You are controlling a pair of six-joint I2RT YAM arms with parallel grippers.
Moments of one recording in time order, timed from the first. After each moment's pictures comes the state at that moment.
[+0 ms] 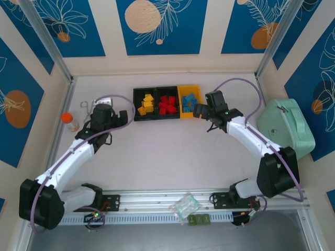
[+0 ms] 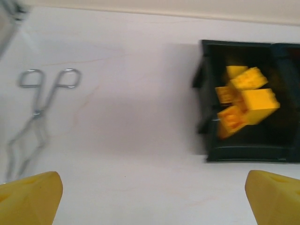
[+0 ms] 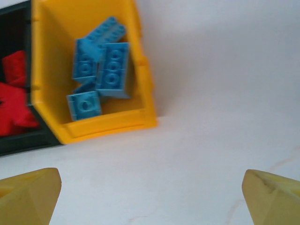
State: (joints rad) left arm -0.32 1.10 0.75 -0.24 -0.33 -0.25; right arm 0.36 1.37 0.99 -0.46 0.26 0.45
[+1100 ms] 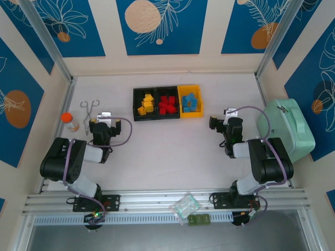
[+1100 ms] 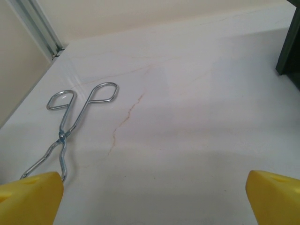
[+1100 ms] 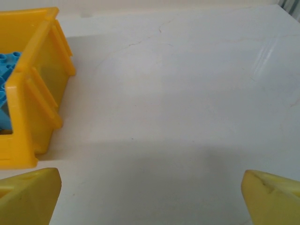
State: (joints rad) left arm -0.14 1.59 0.34 0.91 -0.29 0.08; right arm 0.06 1.53 0.37 0.76 0.09 0.09
